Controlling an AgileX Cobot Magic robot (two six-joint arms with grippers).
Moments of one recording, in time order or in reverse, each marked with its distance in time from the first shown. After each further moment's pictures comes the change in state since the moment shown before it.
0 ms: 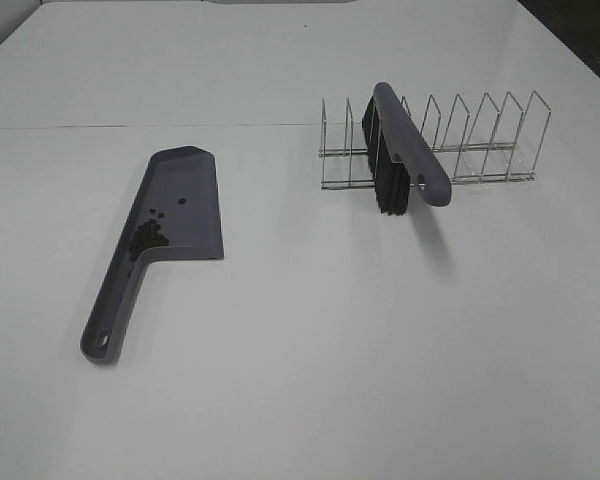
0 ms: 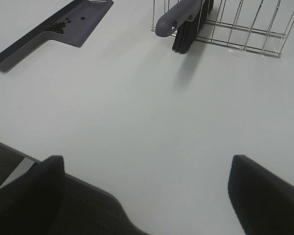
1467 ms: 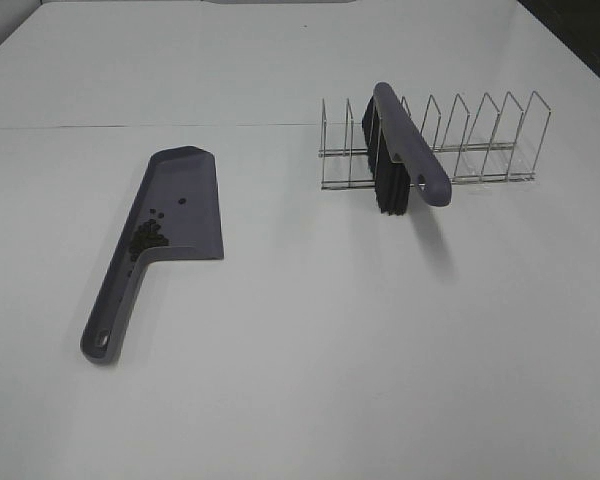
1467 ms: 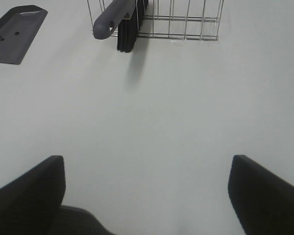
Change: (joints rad) left arm 0.000 0.000 0.000 0.000 0.000 0.000; right arm -0.269 0.000 0.000 0.019 0.005 0.000
